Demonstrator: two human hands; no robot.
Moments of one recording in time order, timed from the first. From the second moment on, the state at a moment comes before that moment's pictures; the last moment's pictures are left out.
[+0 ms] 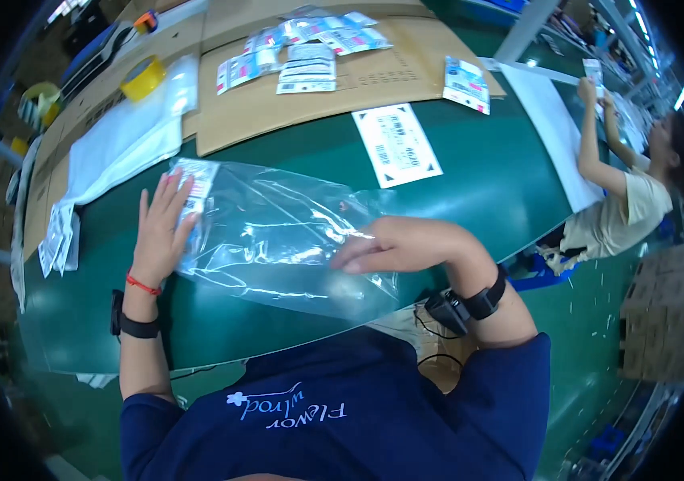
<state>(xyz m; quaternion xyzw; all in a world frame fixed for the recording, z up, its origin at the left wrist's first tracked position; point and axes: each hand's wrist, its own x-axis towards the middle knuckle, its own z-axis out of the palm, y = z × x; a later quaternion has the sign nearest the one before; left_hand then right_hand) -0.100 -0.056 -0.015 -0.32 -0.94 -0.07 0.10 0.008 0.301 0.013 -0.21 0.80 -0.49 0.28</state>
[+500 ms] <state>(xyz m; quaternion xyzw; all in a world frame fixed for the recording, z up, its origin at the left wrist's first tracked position) -0.033 0.036 -0.023 -0.49 -0.86 -0.14 -0.01 -0.071 0.481 -0.033 0.14 0.93 0.15 -0.31</state>
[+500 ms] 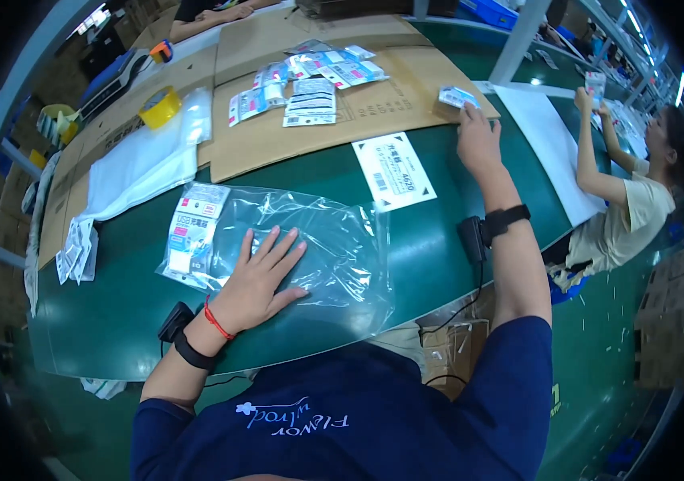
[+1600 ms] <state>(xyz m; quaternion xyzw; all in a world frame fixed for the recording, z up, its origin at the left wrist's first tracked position) -0.052 0.003 0.001 -0.01 -0.37 -0.93 -0.01 -0.157 0.294 0.014 -0.15 0.98 -0.15 0.04</state>
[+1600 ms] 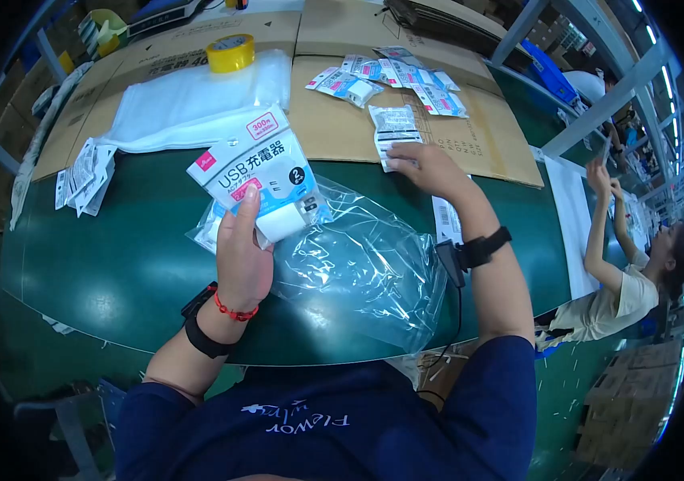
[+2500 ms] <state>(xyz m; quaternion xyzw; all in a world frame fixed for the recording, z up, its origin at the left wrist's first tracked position) -0.046 0.007 -0.014 -0.16 -0.57 -0.80 0.00 -0.065 0.209 0.027 -0.09 0.60 -0.79 -0.01</state>
